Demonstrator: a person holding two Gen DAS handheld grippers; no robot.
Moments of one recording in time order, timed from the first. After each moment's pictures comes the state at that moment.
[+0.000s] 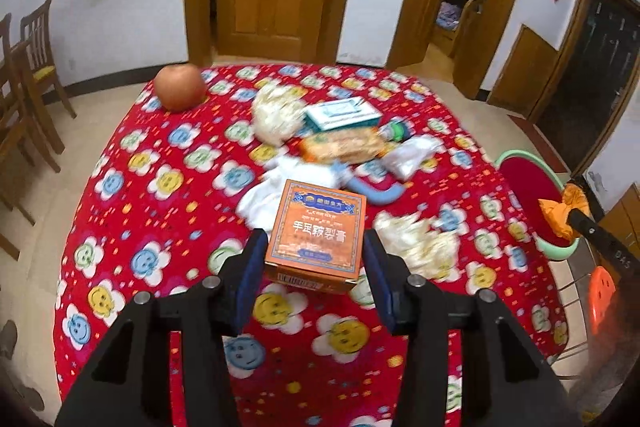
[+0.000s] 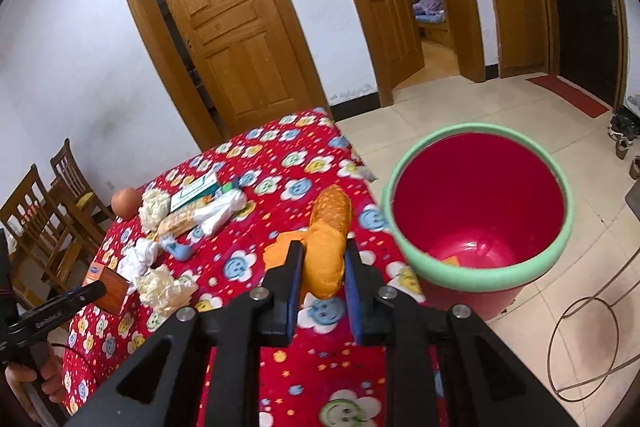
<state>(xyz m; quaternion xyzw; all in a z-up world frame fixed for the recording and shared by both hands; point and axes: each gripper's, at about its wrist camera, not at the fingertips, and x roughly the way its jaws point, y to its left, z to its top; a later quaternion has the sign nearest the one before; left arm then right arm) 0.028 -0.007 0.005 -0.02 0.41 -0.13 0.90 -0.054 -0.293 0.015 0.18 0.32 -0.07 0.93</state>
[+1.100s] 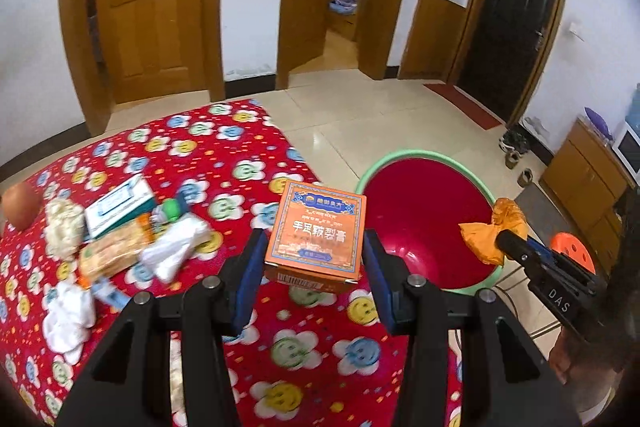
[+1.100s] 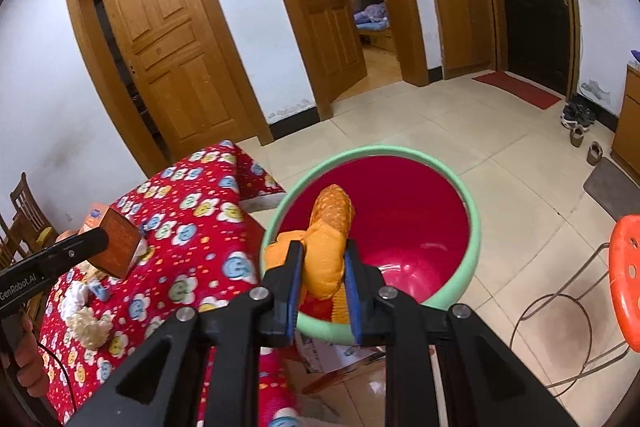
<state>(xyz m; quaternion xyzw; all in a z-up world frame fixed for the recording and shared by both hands) 0.058 -0.222 0.026 0.05 0.38 -0.29 0.88 -0.059 -0.397 0.004 0.19 0.32 -0.16 0.91</state>
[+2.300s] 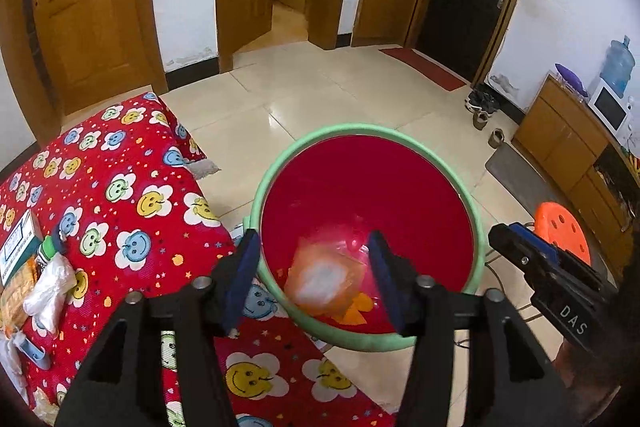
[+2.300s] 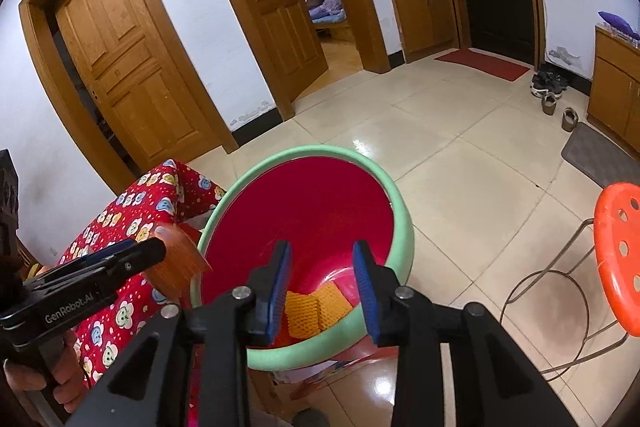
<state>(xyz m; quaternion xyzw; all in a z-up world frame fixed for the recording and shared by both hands) 0.064 -0.338 -0.012 0.10 0.41 -0.36 0.84 -0.076 -0.457 -0.015 0.24 0.32 -0.21 0.89</state>
